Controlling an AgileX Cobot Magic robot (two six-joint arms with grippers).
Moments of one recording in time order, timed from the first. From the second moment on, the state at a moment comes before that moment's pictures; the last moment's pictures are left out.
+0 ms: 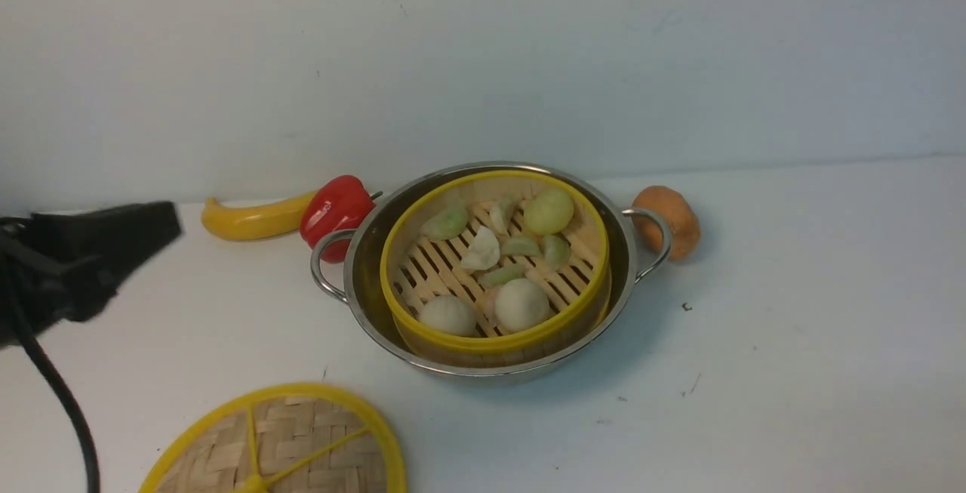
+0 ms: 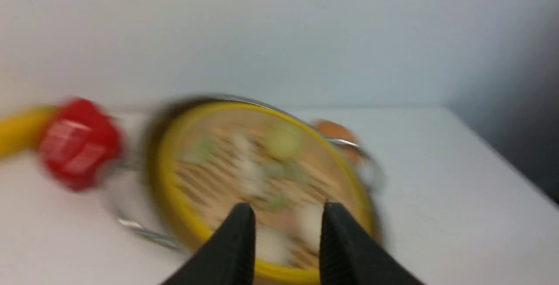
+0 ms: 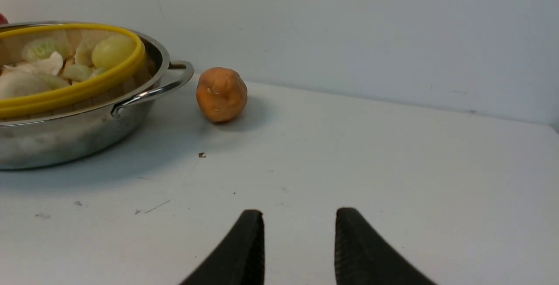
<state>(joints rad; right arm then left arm) 0.12 0.00 0.01 0.02 0.35 -0.10 0.47 0.94 -0.64 1.76 -0.87 -1.89</state>
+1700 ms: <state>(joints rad) 0.12 0.00 0.01 0.02 0.35 -0.10 0.19 1.05 -0.67 -0.64 1.02 0.85</state>
